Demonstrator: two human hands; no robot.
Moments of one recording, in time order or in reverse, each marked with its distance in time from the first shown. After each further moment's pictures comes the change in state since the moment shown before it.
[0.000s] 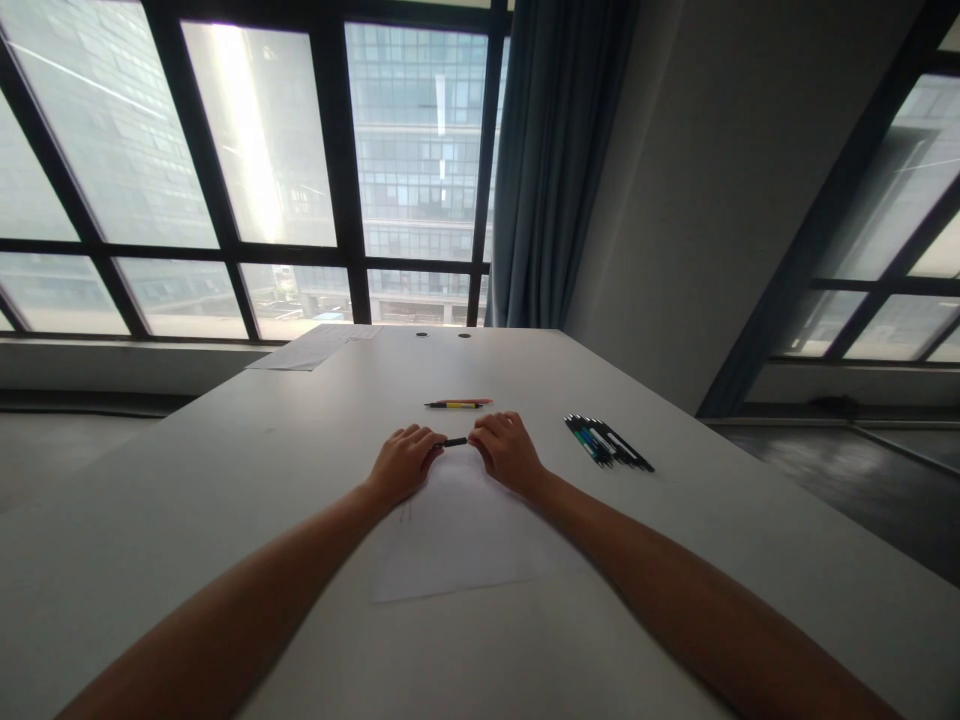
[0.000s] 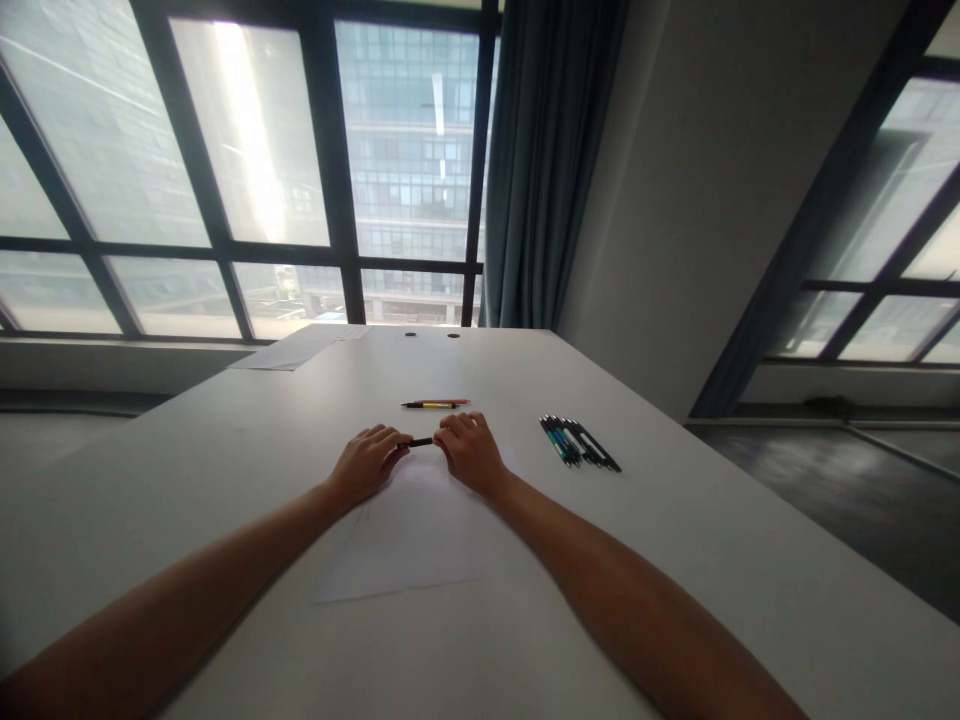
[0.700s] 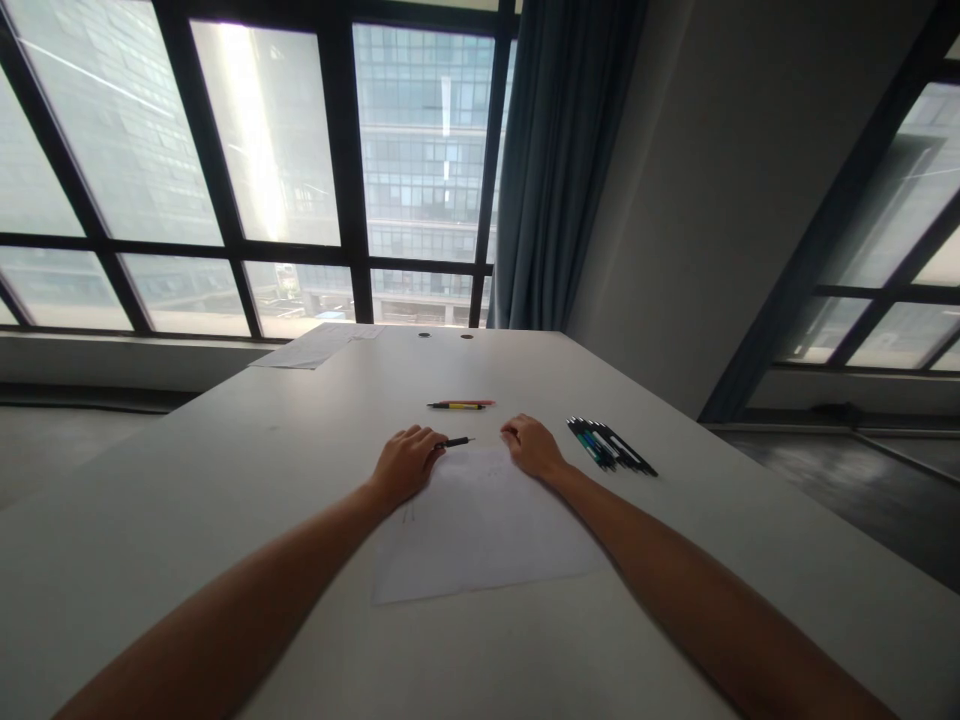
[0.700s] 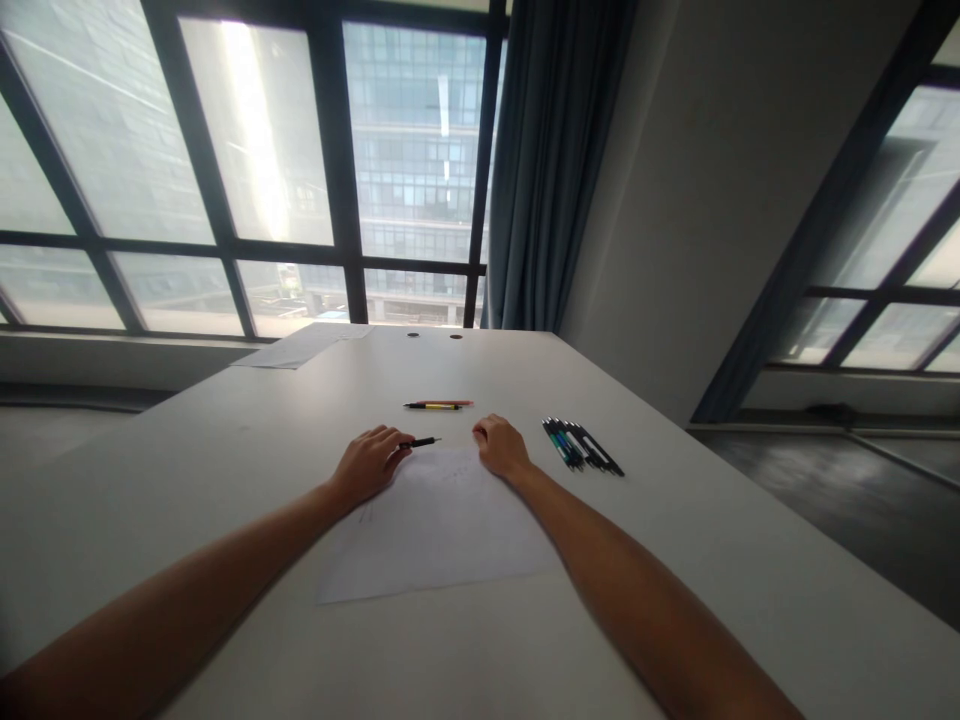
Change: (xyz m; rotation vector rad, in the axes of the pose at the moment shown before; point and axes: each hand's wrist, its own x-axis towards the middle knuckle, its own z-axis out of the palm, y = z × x) left_hand 0.001 0.004 -0.001 -0.006 -0.030 -0.060; right_hand -0.021 0.053 0.013 0.177 -0.166 0.477
